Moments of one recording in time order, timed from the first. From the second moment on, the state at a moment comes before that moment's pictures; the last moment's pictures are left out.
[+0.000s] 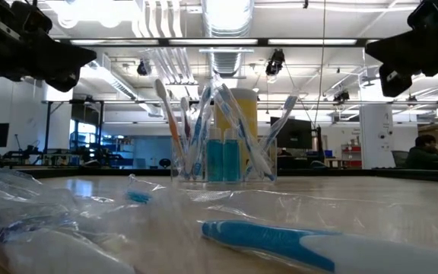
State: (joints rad) left arm 0.09 0.00 0.04 0.02 0.05 -0.05; right arm 0.35 0.27 0.01 0.31 0.37 0.23
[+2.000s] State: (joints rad) left arm 0.09 0.00 0.08 -0.19 0.16 -0.11; right arm 0.42 1.14 0.77 -0.10 0.52 0.39
